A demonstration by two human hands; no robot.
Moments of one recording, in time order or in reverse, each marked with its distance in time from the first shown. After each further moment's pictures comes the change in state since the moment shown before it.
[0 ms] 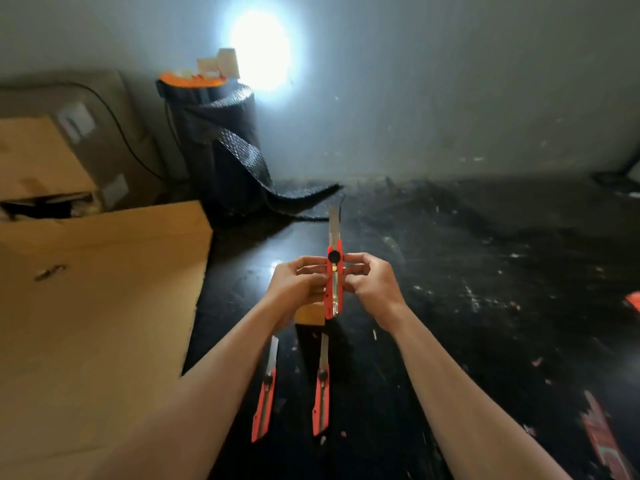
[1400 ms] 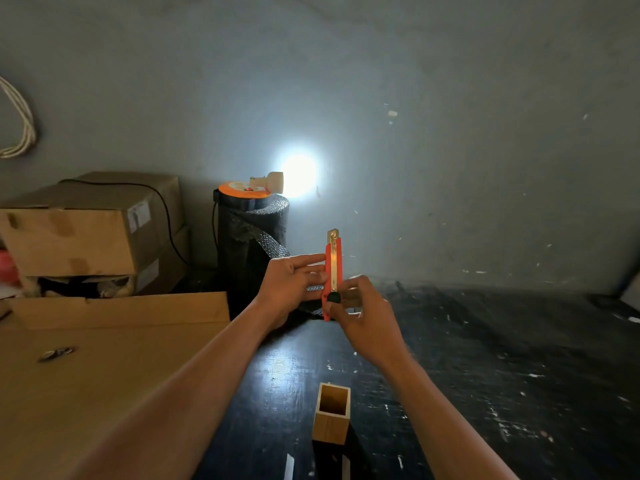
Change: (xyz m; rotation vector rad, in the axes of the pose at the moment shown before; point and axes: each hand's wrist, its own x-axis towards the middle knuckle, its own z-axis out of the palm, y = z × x) left_hand 0.000 0.167 -0.077 -0.128 0.030 0.379; right_hand 0.028 -0.131 0.069 -0.370 0.089 -0.497
